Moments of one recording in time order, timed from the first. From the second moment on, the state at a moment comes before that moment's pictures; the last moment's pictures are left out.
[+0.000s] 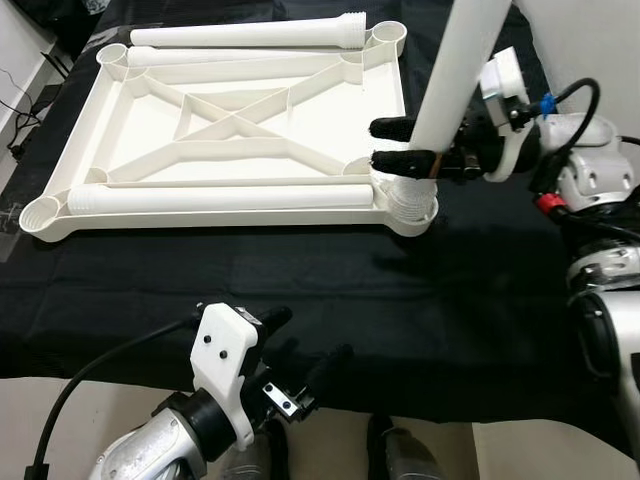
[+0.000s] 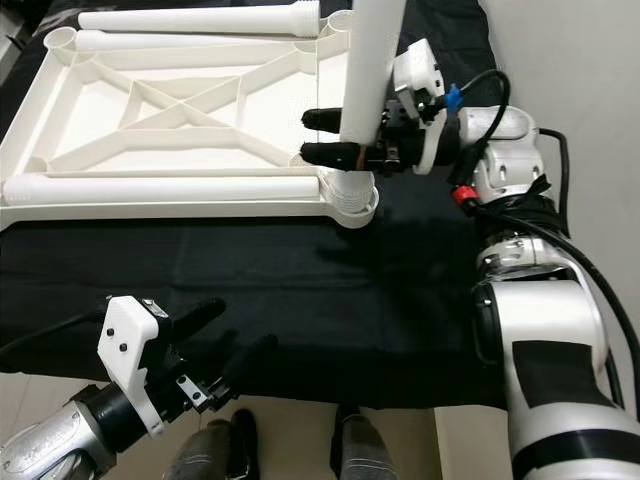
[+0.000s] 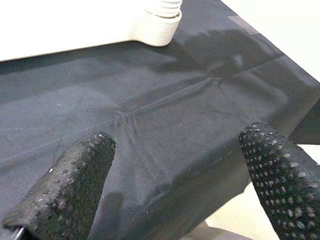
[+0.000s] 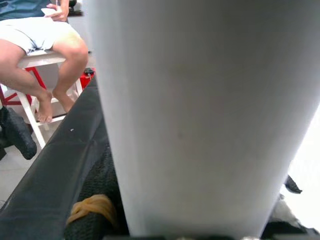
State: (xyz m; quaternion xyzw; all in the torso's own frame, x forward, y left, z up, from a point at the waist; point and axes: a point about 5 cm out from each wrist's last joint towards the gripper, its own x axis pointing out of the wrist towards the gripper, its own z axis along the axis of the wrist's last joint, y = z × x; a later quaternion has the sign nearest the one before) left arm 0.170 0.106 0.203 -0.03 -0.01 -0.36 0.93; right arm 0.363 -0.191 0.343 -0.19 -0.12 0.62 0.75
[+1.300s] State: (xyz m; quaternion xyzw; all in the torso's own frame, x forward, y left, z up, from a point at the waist) left arm 0.174 0.104 0.204 -0.03 -0.01 -0.36 0.93; right arm 0.356 -0.169 0.338 -0.18 -0.15 0.62 0.75
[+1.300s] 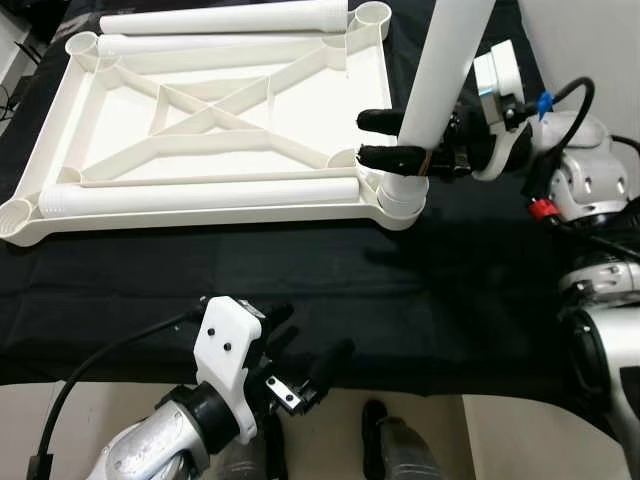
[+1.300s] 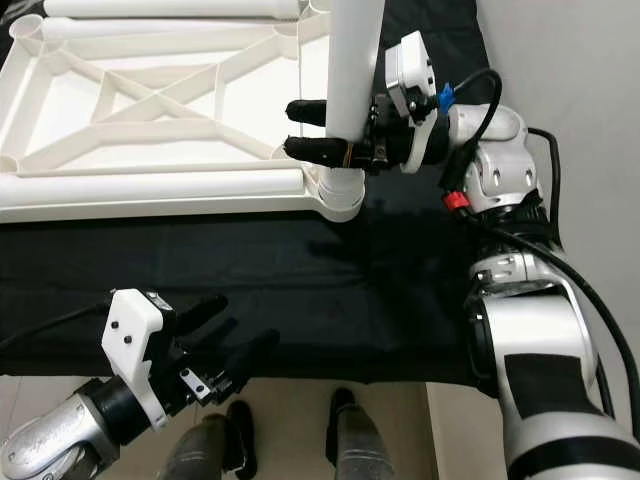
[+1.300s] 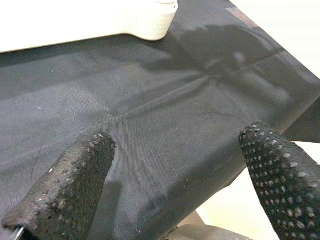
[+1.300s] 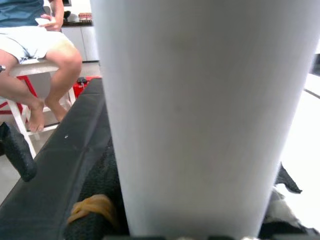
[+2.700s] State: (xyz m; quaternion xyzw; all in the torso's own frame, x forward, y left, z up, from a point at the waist) left arm 0.180 0.104 0.203 -0.04 -0.01 -0.36 0.93; right arm 0.339 -0.153 0.319 -0.12 -0.18 0.35 0.91
